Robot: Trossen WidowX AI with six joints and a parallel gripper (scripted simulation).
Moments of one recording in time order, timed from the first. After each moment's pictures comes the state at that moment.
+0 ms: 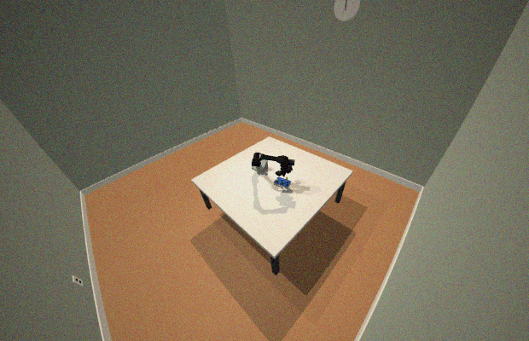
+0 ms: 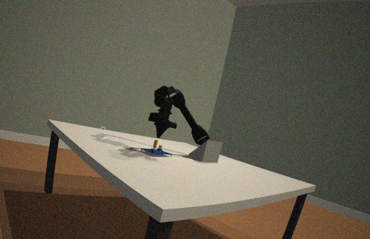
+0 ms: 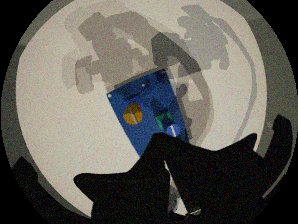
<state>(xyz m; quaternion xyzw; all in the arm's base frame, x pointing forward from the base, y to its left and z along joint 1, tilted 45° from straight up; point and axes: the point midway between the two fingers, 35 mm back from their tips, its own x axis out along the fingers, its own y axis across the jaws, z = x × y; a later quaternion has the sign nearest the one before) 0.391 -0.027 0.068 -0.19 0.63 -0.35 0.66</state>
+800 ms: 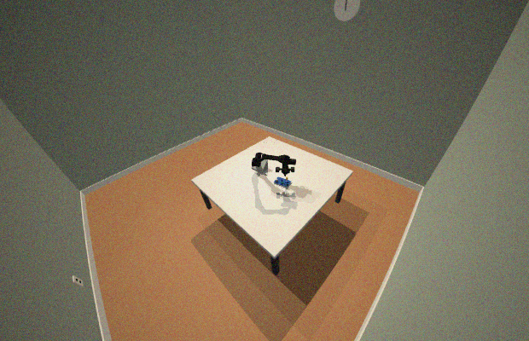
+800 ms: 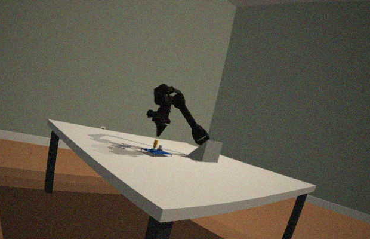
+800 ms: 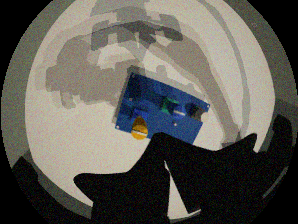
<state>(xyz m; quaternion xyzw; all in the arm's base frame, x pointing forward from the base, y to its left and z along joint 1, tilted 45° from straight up) 0.402 -0.018 0.070 0.09 0.44 -0.58 0.68</state>
